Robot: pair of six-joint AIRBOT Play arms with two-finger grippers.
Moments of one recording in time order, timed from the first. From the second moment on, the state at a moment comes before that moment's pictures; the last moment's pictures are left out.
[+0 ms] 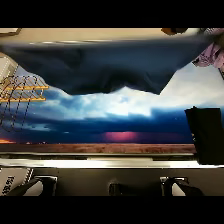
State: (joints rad) left arm 0.27 -1.08 1.78 1.09 -1.15 -1.61; right arm -0.25 -1.02 1.74 2.06 -1.08 -1.65
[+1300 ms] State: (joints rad) left arm 0.13 -1.51 1.50 1.27 -1.02 -1.55; right arm -0.23 -1.65 1.82 1.91 -1.20 -1.45
